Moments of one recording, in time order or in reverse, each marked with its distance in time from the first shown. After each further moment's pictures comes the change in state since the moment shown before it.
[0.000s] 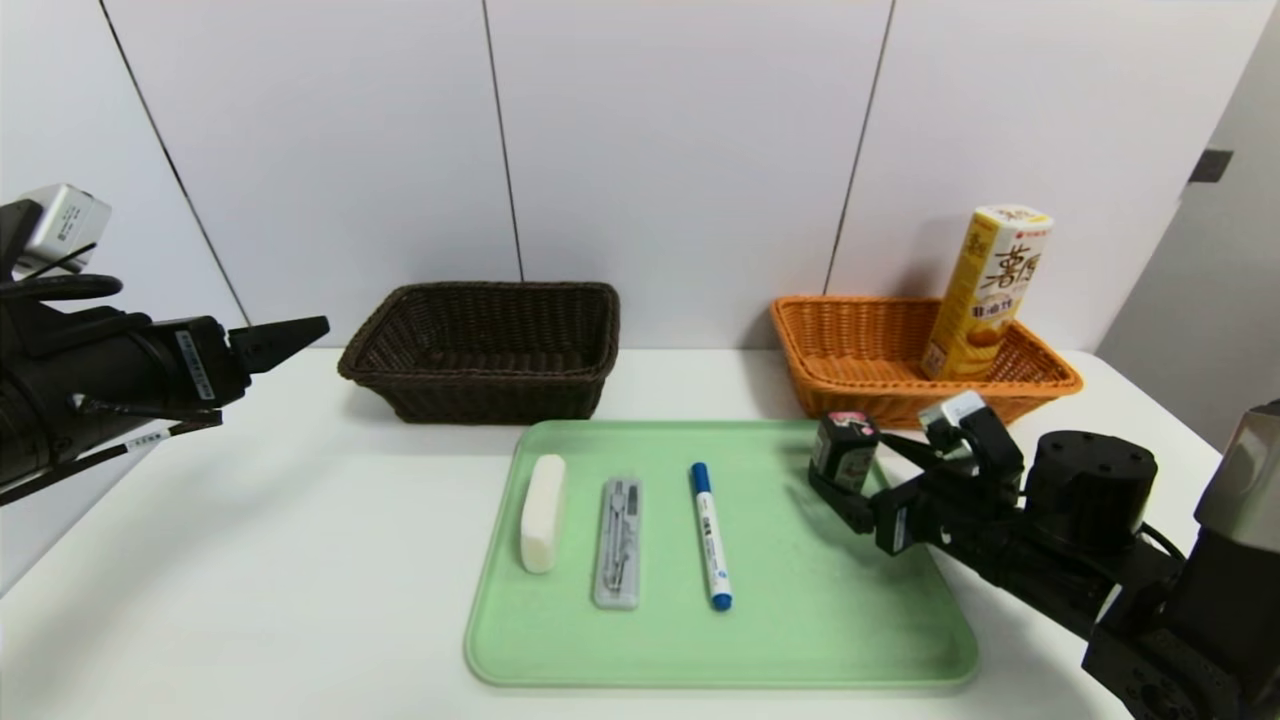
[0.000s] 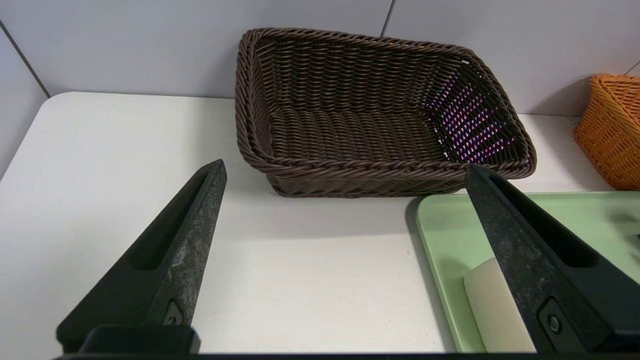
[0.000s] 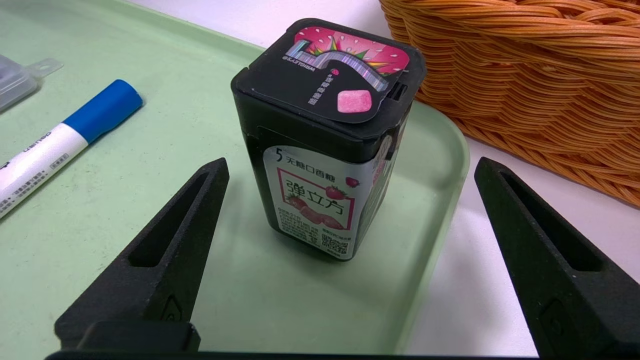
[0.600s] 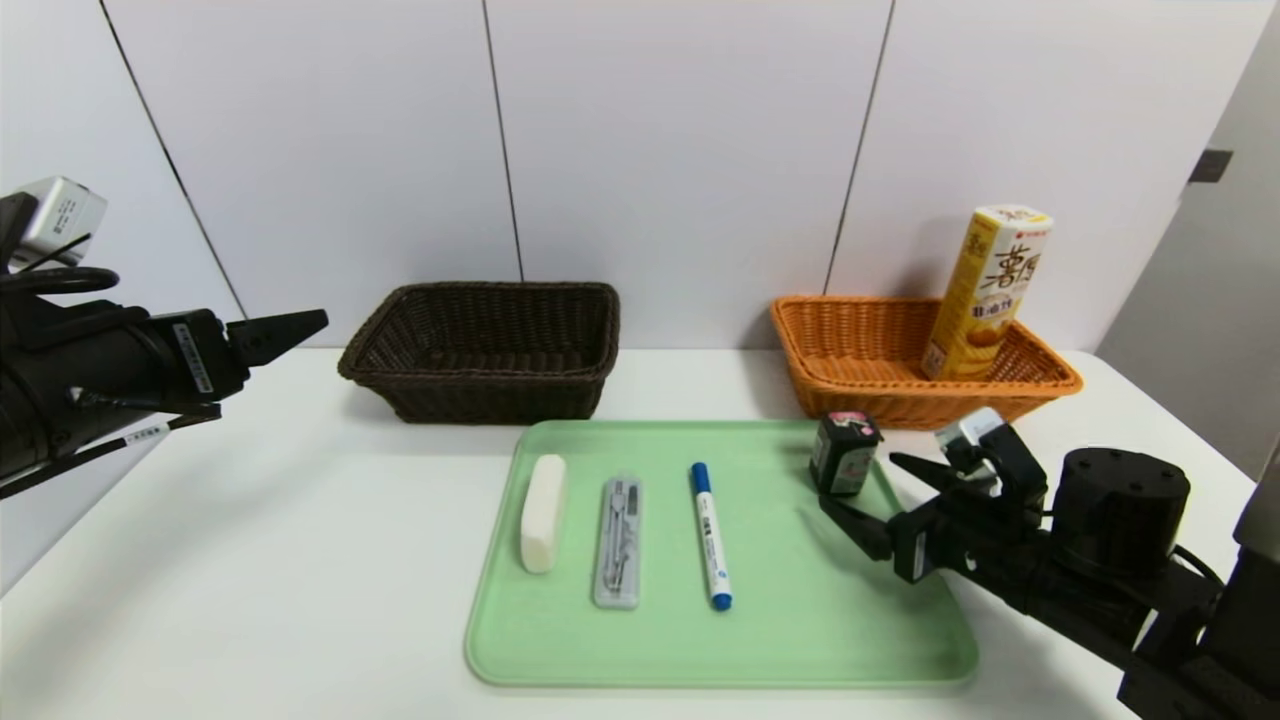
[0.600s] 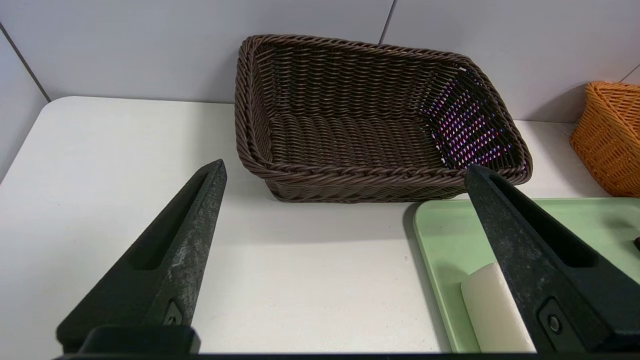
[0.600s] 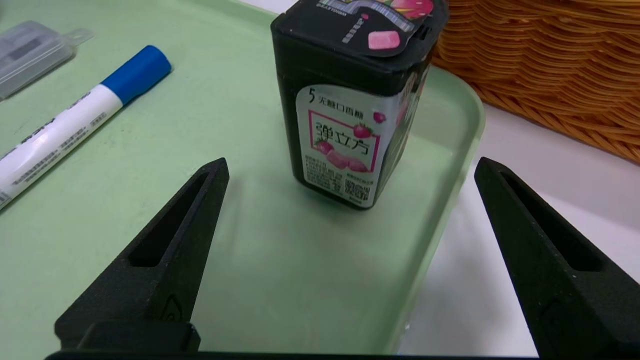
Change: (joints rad) left arm 0.000 0.001 -0.011 0.000 0.000 -0.009; right arm 0.000 -0.039 0.074 0.000 0.028 0.001
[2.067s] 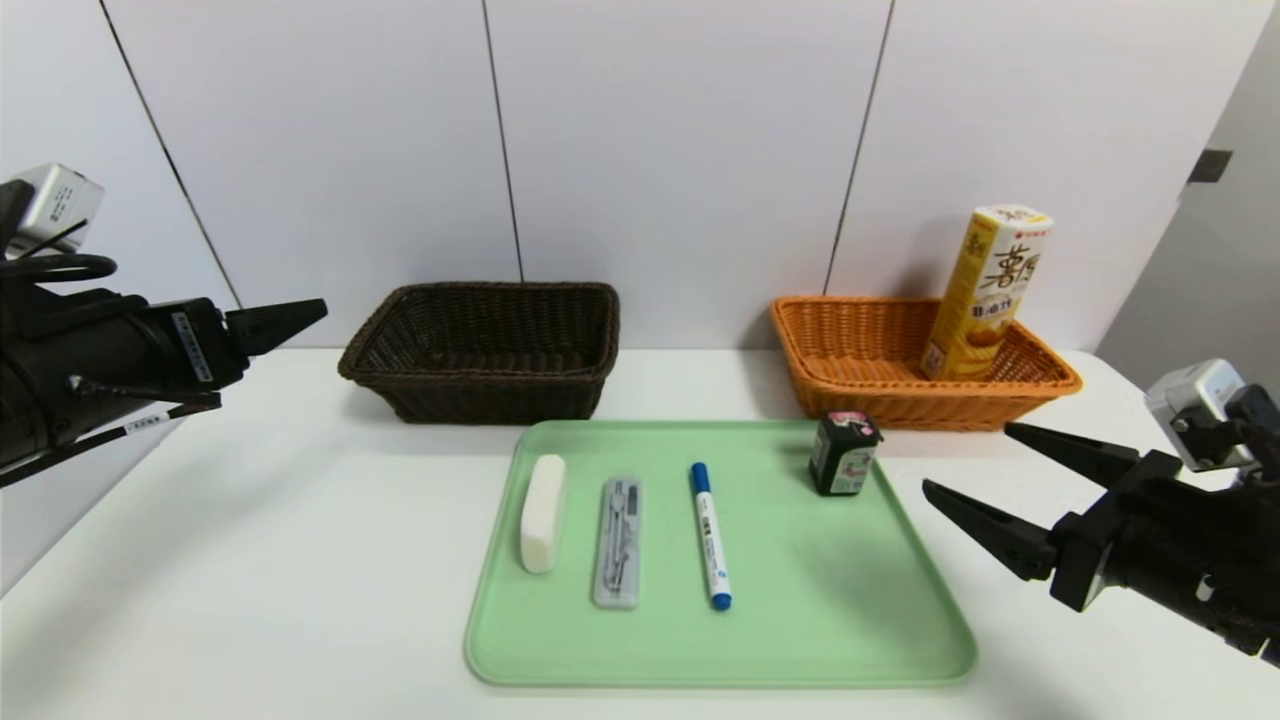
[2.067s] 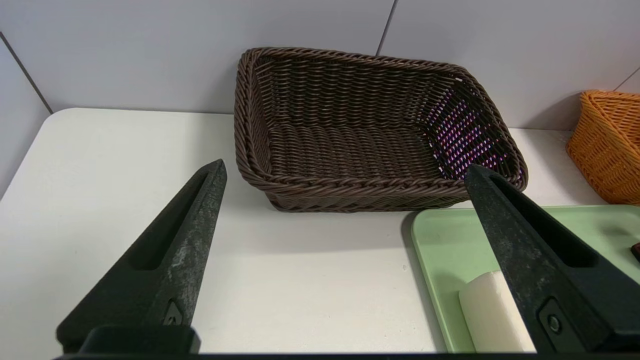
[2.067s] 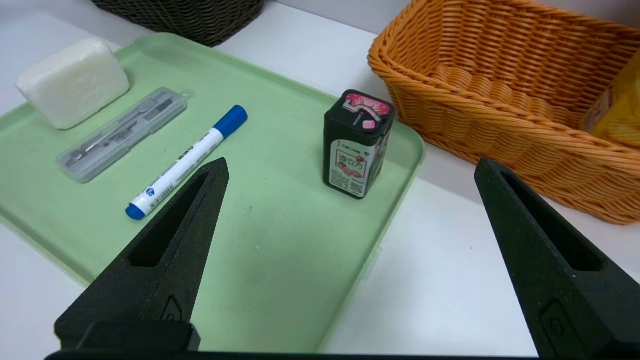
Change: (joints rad) left arm 0.000 0.005 -0.021 0.000 -0.001 0.001; right arm -0.031 -0.663 0.012 0.573 0.049 -0.017
